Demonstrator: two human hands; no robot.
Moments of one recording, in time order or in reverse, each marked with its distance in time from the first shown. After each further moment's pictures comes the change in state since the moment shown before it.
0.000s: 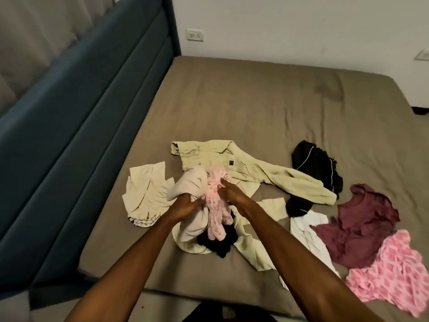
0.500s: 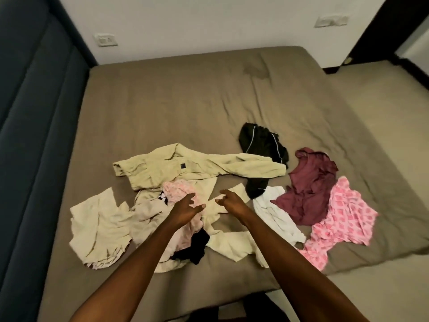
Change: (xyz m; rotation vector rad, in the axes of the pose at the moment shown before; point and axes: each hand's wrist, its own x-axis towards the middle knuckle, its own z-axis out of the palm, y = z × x) left_hand 0.057 0.062 0.125 0.224 -0.244 0.029; right_hand -0.041 0.073 -0.127 -0.143 0.350 0.098
